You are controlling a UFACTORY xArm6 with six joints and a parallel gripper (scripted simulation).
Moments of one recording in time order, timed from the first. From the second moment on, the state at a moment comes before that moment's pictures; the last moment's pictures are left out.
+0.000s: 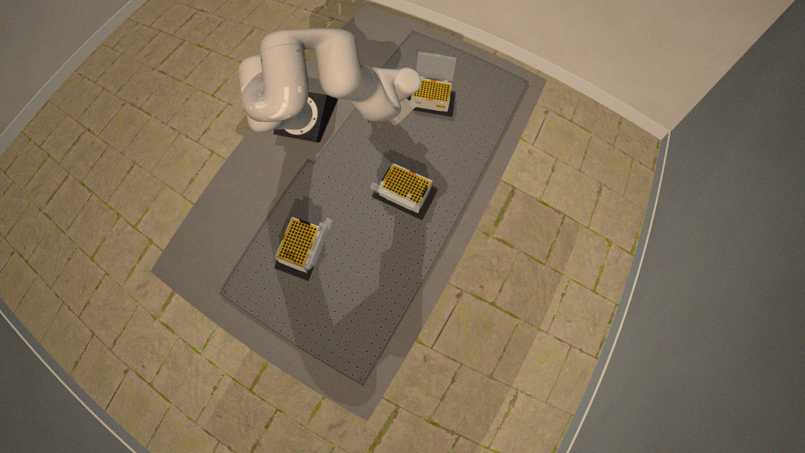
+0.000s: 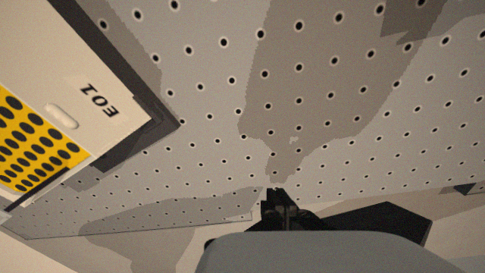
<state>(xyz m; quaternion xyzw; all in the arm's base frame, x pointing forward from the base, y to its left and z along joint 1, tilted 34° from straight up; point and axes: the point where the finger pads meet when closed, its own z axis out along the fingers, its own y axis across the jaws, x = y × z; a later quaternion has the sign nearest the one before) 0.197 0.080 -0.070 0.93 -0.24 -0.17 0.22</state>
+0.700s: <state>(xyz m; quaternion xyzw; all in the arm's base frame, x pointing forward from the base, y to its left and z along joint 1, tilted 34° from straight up) 0.195 0.109 -0.027 0.93 -0.24 -0.17 0.22</state>
